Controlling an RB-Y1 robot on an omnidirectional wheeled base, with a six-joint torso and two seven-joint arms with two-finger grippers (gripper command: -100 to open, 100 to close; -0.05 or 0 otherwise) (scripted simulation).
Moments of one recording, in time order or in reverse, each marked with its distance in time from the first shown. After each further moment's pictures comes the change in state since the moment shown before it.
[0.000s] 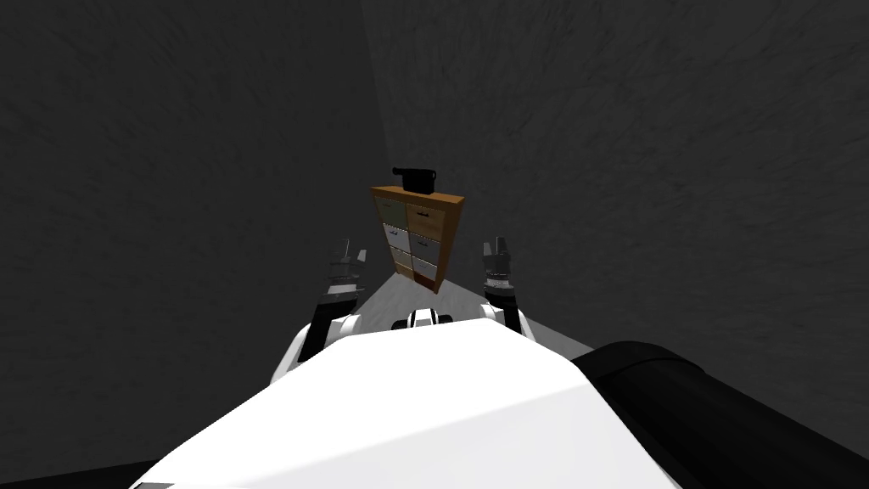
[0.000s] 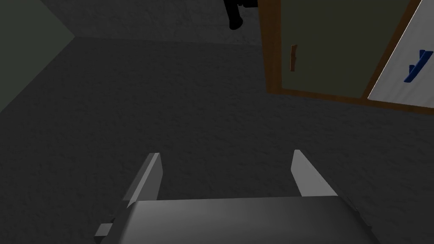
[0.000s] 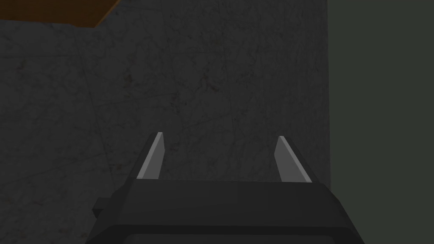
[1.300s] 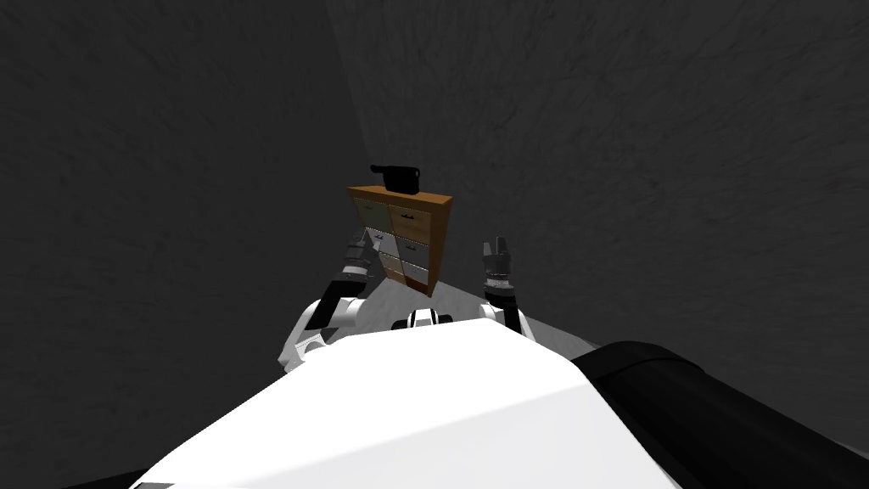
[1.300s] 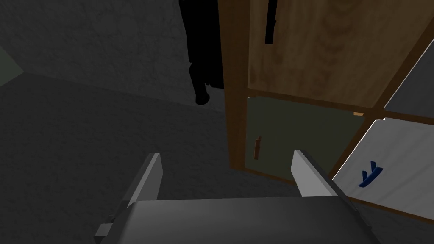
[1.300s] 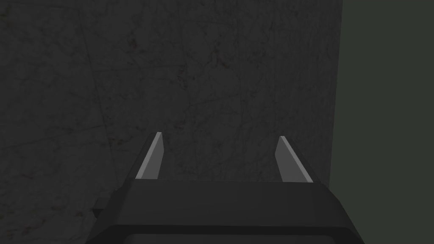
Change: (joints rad) left arm -0.183 0.086 -0.066 -0.070 0.032 0.345 0.076; right arm 0.000 0.000 0.000 0.000 0.000 0.000 0.000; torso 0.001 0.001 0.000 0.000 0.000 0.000
